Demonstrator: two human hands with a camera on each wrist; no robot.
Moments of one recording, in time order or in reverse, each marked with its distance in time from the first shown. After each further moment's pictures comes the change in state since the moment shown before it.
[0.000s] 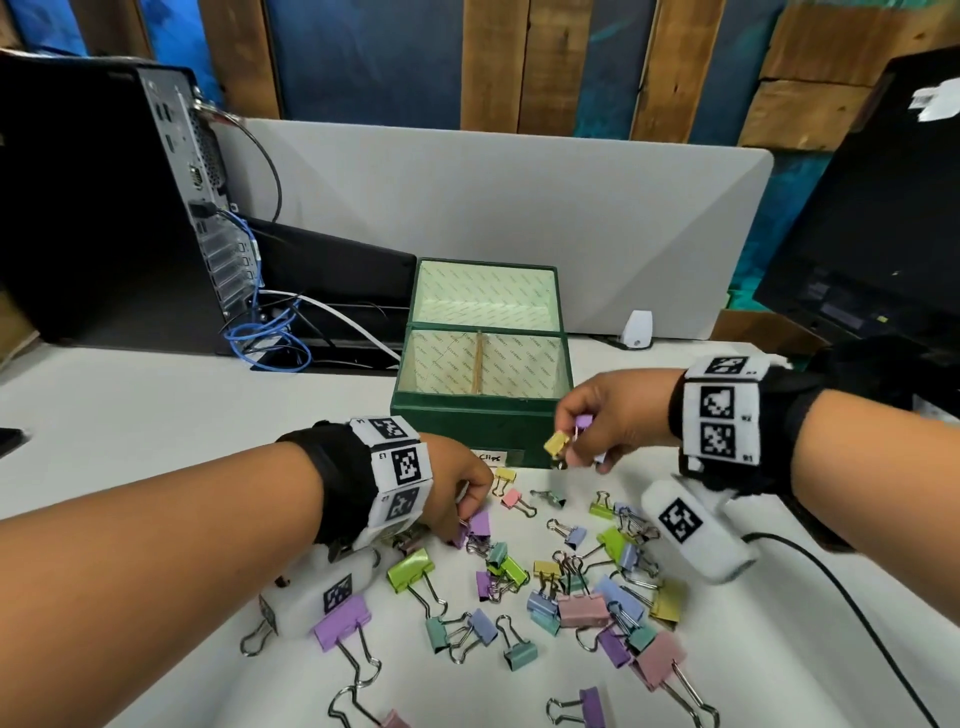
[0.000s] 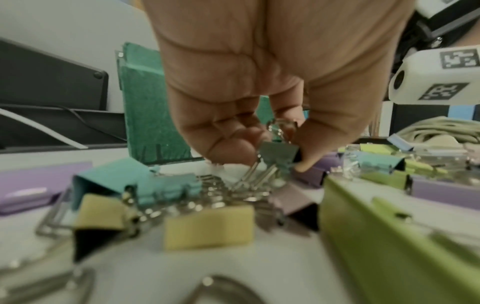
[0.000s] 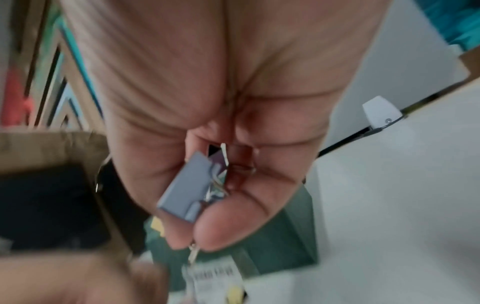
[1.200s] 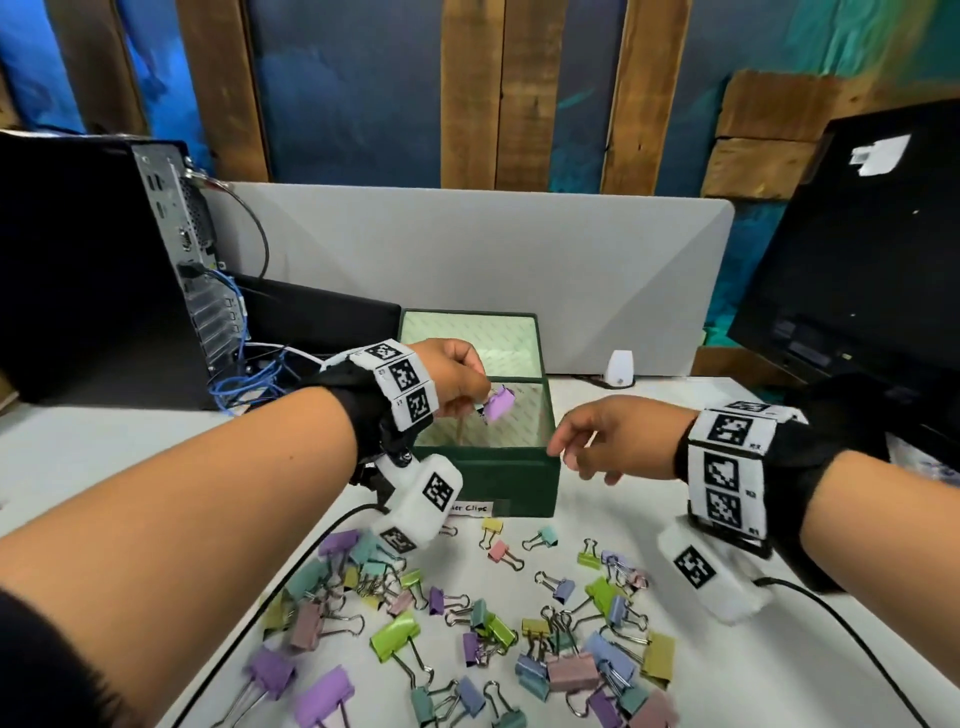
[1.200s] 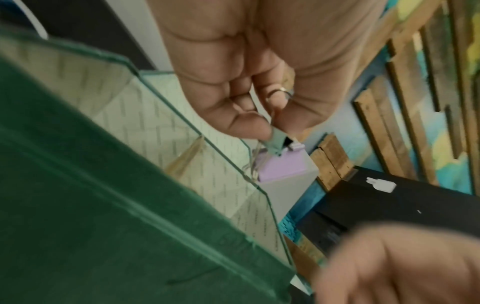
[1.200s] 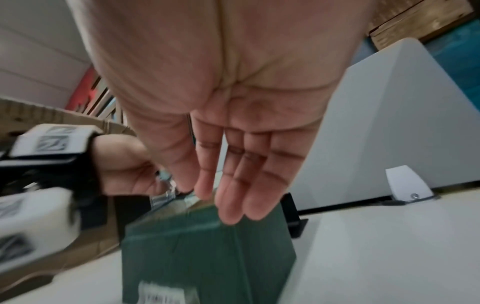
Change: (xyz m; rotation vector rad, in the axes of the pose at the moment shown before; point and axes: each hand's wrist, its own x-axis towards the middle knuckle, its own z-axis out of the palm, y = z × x) left_hand 0.030 -0.014 -0.086 -1.097 0.491 -0.105; right_hand -0.014 0.003 -0.014 -0.164 0.238 -0.073
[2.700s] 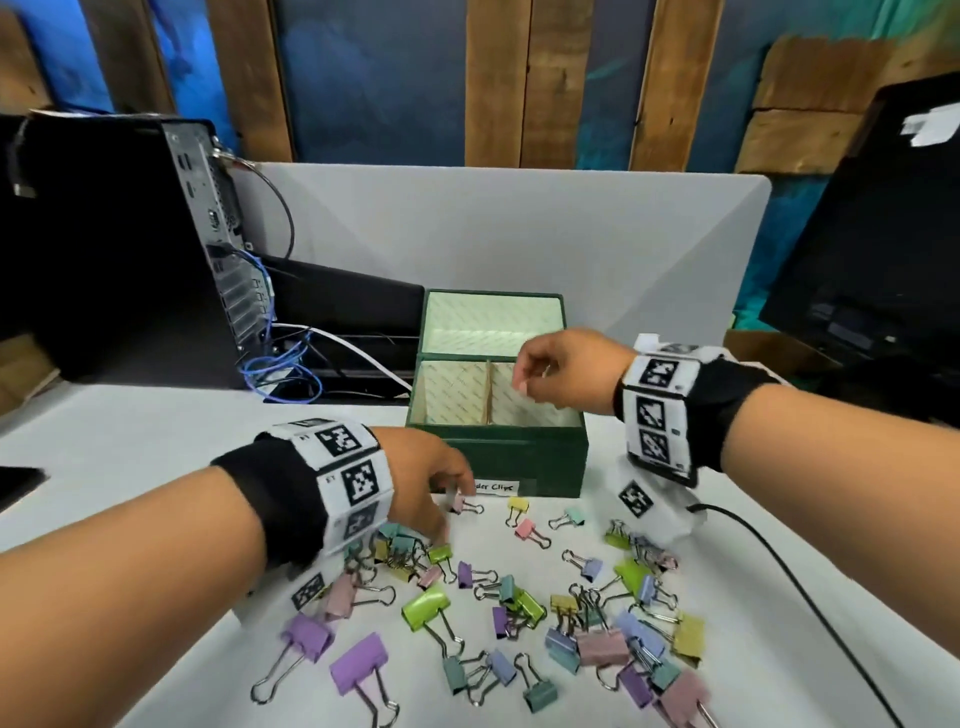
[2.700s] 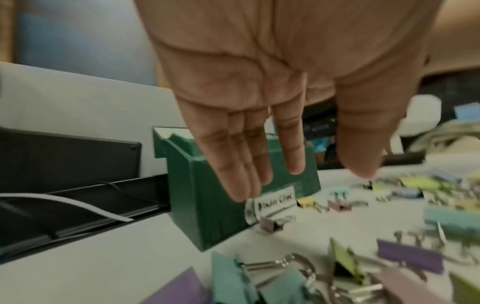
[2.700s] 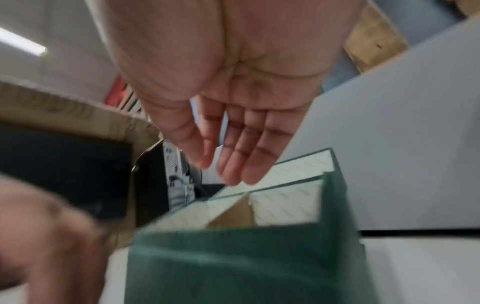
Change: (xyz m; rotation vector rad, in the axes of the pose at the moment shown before) left_hand -0.080 -0.040 -0.009 1.148 -0.373 0.052; right_hand 0.034 -0.054 0.006 -0.126 0.226 -0.182
